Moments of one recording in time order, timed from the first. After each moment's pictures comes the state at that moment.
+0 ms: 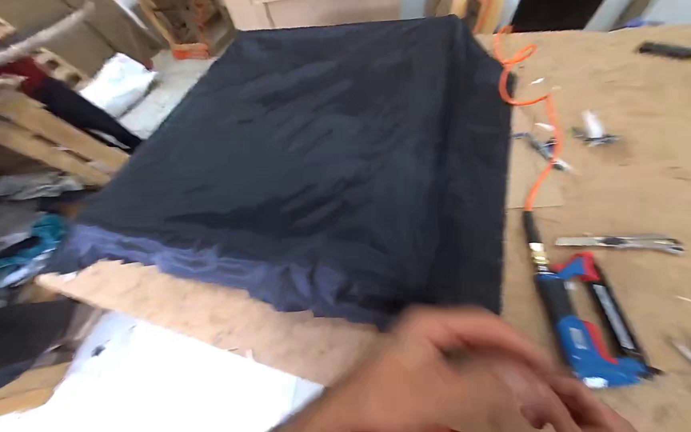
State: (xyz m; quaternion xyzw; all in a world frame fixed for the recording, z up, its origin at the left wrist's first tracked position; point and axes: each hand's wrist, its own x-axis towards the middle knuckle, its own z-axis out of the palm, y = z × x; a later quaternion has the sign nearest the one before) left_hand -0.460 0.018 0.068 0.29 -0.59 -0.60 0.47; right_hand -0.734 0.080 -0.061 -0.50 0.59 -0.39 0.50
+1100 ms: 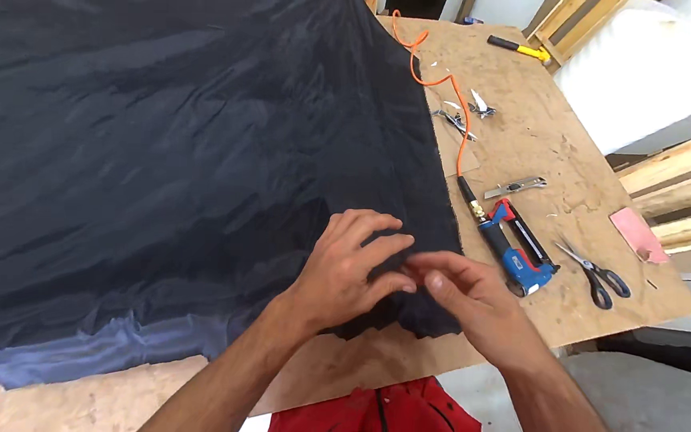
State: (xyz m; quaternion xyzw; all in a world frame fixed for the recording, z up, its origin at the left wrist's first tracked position) left_hand -0.336 -0.092 -0.007 0.25 -0.86 -0.19 0.40; right_hand -0.550 -0.005 0.028 -0.54 0.51 -0.40 0.54
